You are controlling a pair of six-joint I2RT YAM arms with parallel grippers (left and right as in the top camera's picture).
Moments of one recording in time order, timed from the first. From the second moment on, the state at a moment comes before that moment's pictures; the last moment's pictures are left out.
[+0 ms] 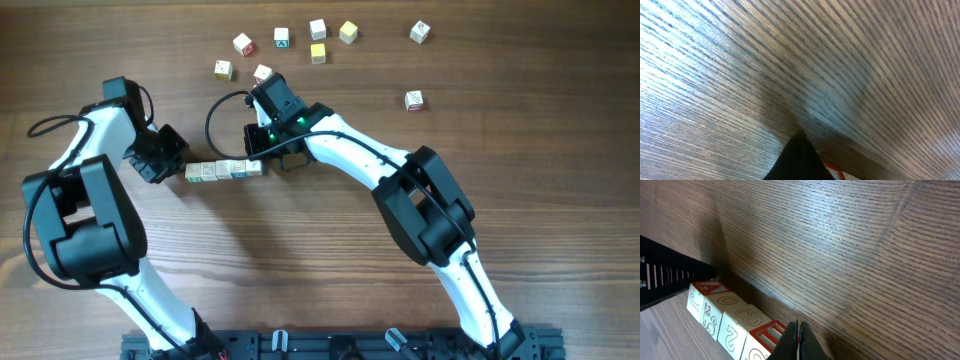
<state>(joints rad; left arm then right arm) 0.27 2.02 1.32 -0.84 0.17 -0.48 0.74 2.37 1.80 -0.41 -0.38 0.52</state>
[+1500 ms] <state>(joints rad) 0.27 2.02 1.32 -0.84 0.17 -0.48 0.74 2.37 1.80 -0.43 -0.39 0.52</state>
